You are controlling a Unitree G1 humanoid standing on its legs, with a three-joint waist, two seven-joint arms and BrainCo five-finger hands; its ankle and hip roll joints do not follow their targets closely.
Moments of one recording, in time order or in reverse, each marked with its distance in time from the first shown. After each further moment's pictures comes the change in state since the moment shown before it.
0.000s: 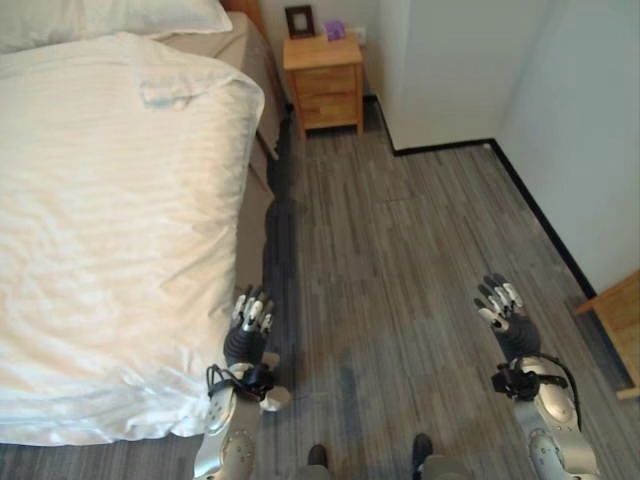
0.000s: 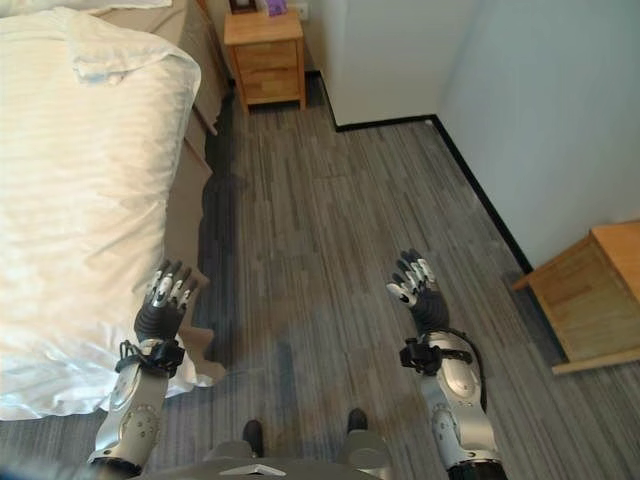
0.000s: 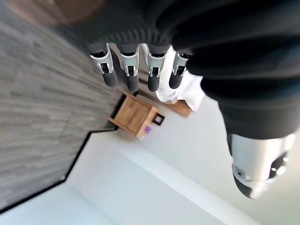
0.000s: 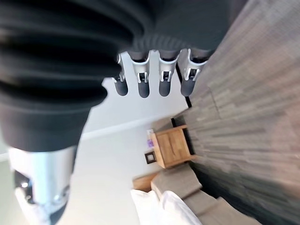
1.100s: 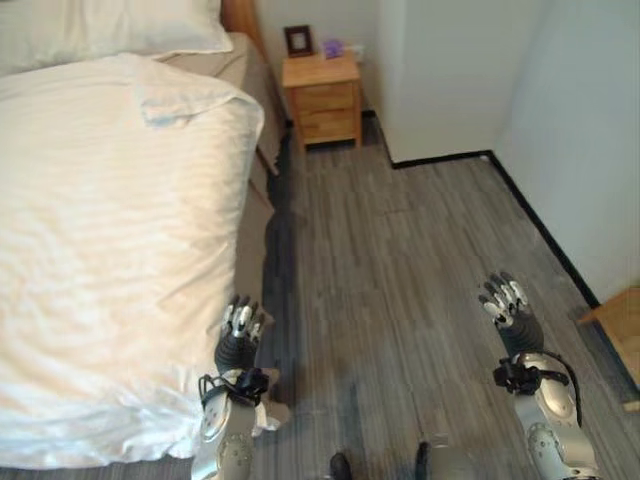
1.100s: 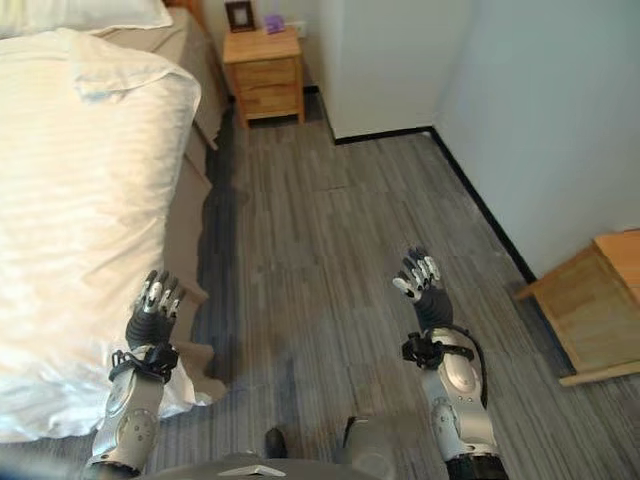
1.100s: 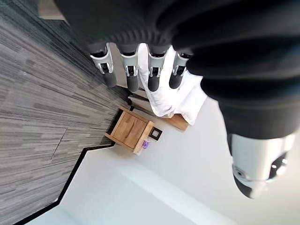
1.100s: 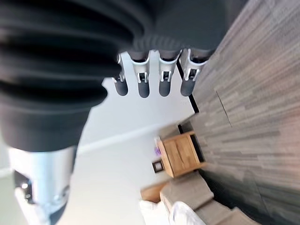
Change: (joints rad) left arm 0.039 0.032 0.081 0.009 0.009 -0.011 0.062; right arm -0.024 0.027 0.014 0.018 -0.005 0.003 -0.028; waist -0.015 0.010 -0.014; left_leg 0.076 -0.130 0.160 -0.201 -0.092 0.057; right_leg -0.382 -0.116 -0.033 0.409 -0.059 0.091
